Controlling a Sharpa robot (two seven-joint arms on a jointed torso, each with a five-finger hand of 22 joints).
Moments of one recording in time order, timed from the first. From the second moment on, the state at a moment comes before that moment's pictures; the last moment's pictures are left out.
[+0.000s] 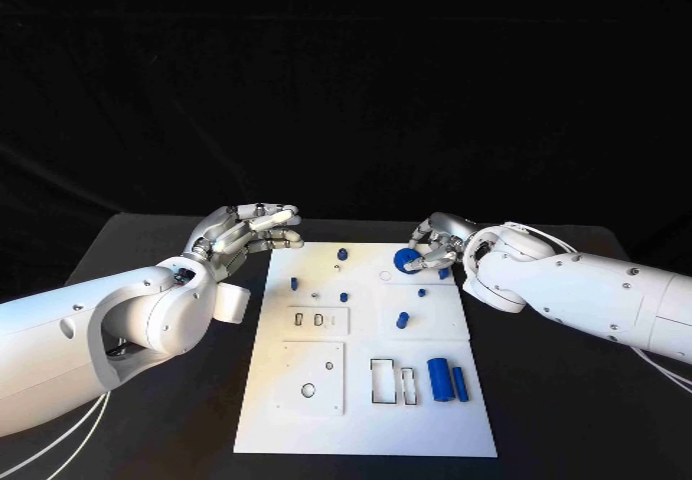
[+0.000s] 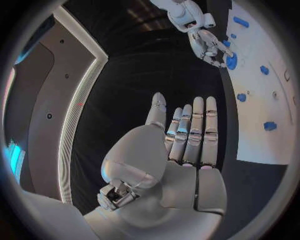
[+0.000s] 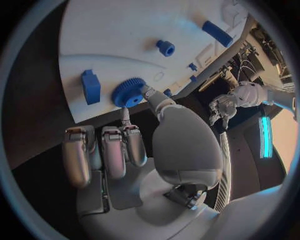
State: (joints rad) left arm 1.19 -0.98 0.00 1.68 -0.06 -0.34 0.42; left_hand 1.41 0.29 -0.44 -0.22 0.07 0.82 0.21 0.22 0.25 1.00 0.17 0.07 0.07 0.95 0.12 0.37 0.51 0.16 0.90 0.23 0.34 0.13; right arm 1.30 -0.68 -0.13 1.28 -1.23 -0.31 -0.24; right_hand 1.16 -0.20 0.36 -0.02 0.18 0.82 0.15 0.18 0.65 1.46 0.07 1.49 1.31 1.46 0.00 1.57 1.31 0.03 1.47 0.11 1.54 1.31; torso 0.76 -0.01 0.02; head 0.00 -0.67
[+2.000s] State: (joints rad) left arm 1.19 -0.98 0.00 1.68 -0.05 -0.33 0.40; left_hand 1.41 0.29 -0.44 -0.22 0.07 0.82 0.21 0.22 0.25 1.00 0.16 0.07 0.07 0.95 0.12 0.37 0.51 0.16 0.90 0.23 0.34 0.13; right arm 1.30 -0.62 -0.13 1.42 -1.52 -0.48 -0.25; right_hand 1.18 -0.19 0.58 -0.04 0.24 0.94 0.15 0.20 0.61 1.46 0.04 1.56 1.31 1.47 -0.02 1.57 1.31 0.01 1.47 0.09 1.57 1.31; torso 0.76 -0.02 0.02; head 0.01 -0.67
